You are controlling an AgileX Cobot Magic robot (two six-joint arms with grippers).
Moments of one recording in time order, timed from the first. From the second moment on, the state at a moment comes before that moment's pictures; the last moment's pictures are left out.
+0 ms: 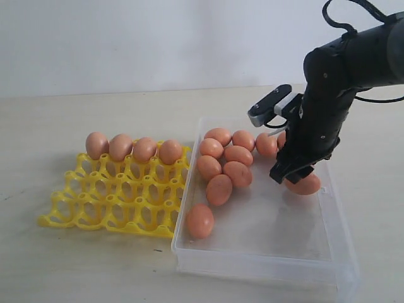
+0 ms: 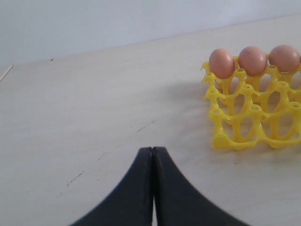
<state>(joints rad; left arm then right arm) -0.05 0.01 0.00 0.10 0.38 0.03 0.38 1.92 -1.24 -0.20 0.79 -0.22</state>
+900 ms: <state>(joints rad) -0.05 0.01 0.00 0.10 0.38 0.03 0.43 1.98 -1.24 -0.29 0.75 -0.33</state>
